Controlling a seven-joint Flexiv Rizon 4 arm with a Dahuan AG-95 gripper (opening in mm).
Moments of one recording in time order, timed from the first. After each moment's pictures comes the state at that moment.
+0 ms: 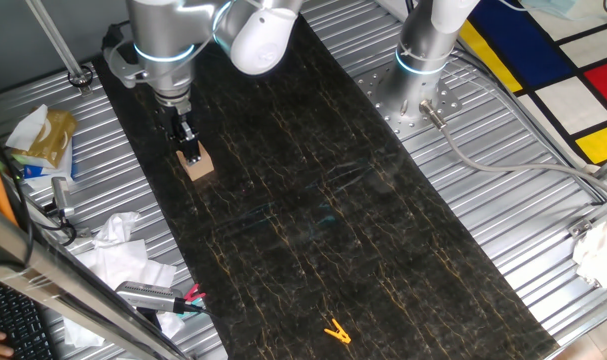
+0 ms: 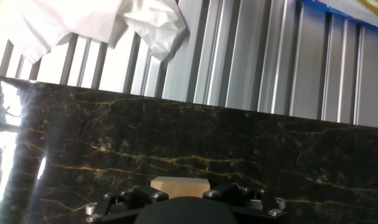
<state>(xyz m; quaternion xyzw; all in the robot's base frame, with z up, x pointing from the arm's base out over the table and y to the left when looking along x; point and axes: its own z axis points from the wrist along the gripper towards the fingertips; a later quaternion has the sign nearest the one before) 0.606 -0.059 0.076 -0.09 0.99 0.02 0.08</state>
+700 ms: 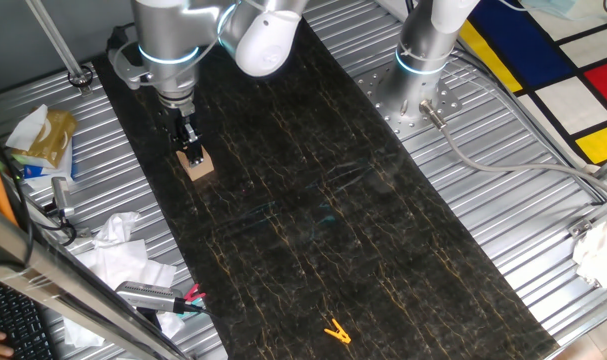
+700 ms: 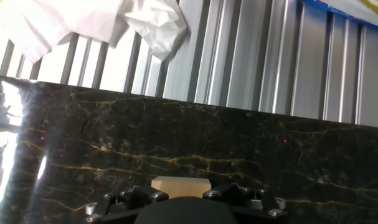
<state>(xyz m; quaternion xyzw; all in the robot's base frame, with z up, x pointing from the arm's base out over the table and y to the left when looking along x) 0.601 -0.057 0.072 -0.09 0.99 0.02 0.08</state>
